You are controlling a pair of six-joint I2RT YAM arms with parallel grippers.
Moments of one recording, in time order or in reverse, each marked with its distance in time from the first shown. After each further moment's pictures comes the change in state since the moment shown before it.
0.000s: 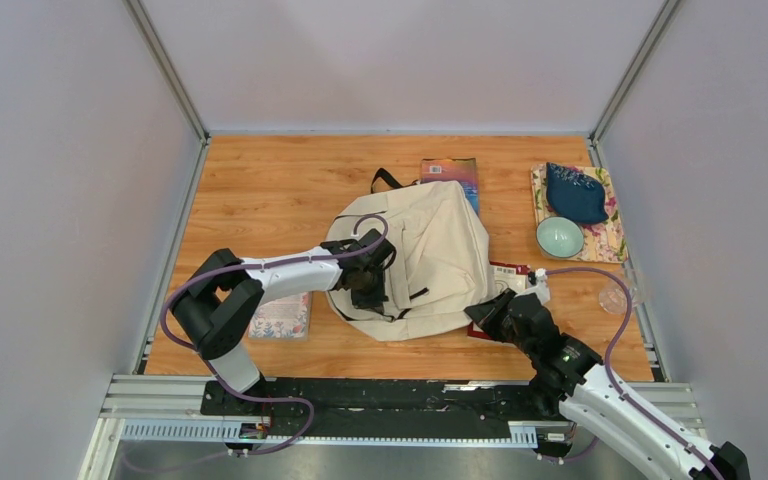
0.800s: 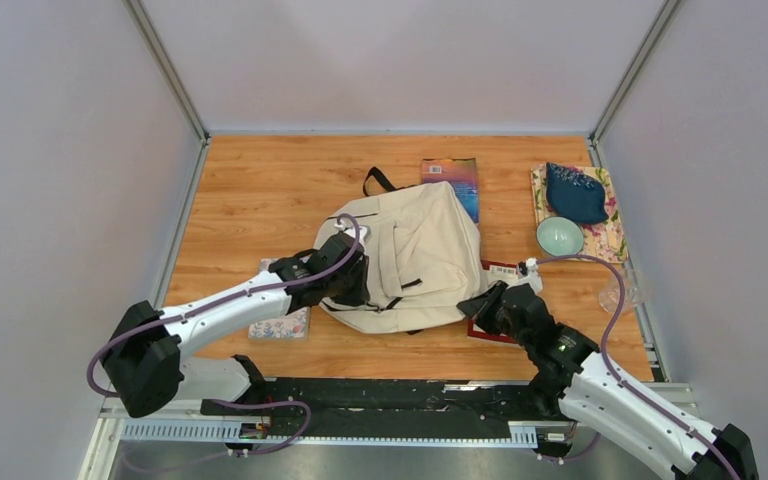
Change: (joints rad) left arm 0.001 -0.404 -0.161 0.046 -0.085 0.260; right arm 0.026 0.113 0.100 0.011 -0.002 -0.036
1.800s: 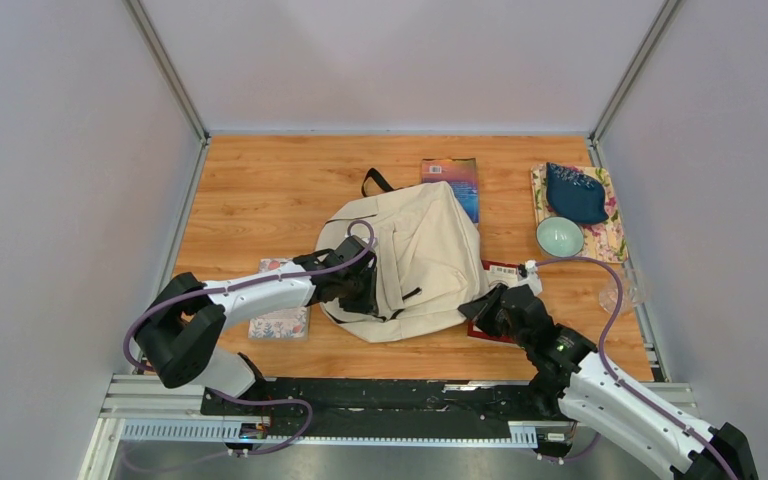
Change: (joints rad) left arm 0.014 0.192 -0.013 0.066 0.134 -0.079; right arm -0.003 0.015 -0.025 0.018 -0.023 0.002
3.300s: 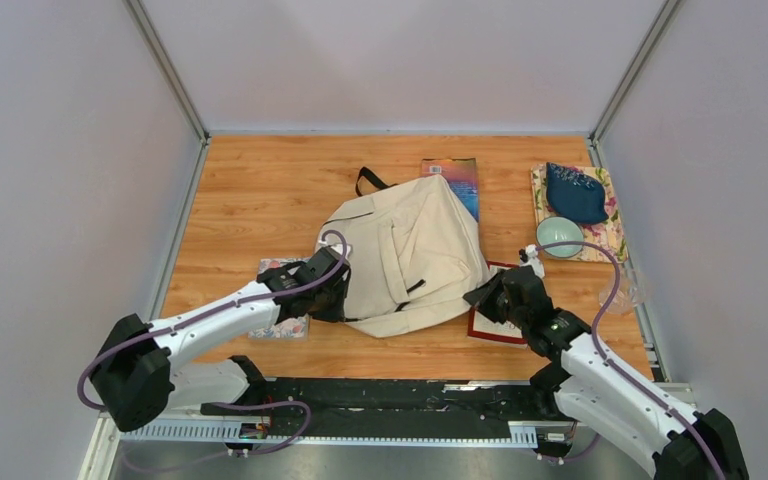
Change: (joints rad) left arm 0.015 -0.264 -0.091 -0.195 -0.160 0.121; right arm -0.149 0.154 0.077 0.022 -0.058 -0.103
